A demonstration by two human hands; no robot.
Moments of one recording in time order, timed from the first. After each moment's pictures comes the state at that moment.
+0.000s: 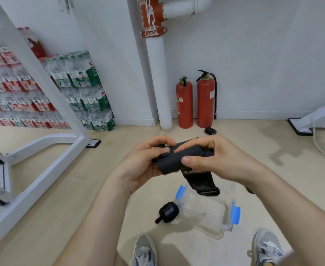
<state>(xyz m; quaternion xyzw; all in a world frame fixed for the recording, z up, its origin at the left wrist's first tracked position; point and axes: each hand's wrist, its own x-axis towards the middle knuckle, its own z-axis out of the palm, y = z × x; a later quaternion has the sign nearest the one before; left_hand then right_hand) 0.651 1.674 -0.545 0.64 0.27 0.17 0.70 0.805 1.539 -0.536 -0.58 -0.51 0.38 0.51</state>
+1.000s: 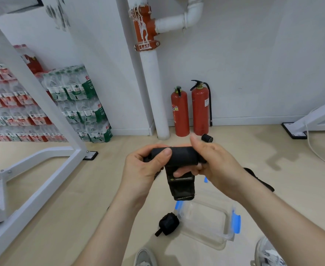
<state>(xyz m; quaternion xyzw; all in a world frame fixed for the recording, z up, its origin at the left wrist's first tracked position) 0.663 1.656 -0.547 0.63 0.22 0.36 0.64 0.796 1.543 -0.533 -0.55 -0.39 0.42 0.61</state>
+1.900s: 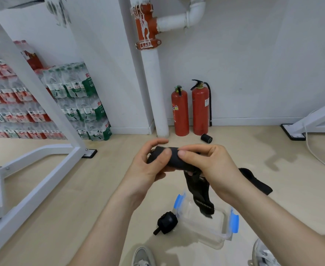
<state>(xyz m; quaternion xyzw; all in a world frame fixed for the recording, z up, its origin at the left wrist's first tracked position) 0.658 1.667 -0.556 0.66 0.26 0.27 0.65 0.786 1.549 -0.543 -0.58 -0.31 0.35 0.67</state>
